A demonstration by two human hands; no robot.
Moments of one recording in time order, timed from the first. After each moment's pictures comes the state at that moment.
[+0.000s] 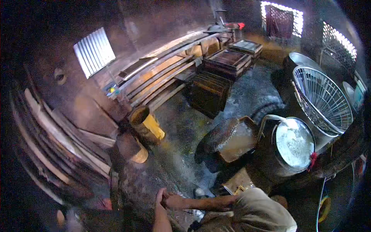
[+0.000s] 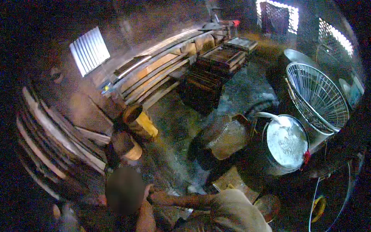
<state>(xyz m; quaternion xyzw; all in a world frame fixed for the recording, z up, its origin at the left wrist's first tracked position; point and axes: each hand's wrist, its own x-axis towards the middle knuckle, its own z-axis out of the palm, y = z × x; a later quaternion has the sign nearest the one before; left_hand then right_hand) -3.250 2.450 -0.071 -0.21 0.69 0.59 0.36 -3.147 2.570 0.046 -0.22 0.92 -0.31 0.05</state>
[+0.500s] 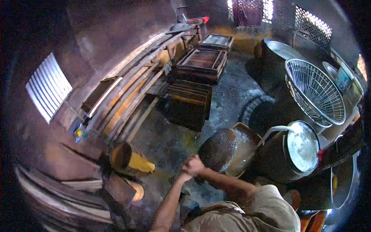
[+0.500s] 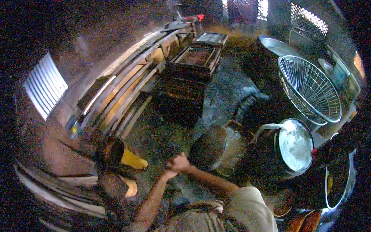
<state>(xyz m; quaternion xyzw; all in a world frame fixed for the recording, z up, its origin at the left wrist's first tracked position) -3.559 2.847 -0.140 0.62 0.70 0.18 0.31 -3.428 2.926 0.063 0.17 0.96 -0.20 -0.05</state>
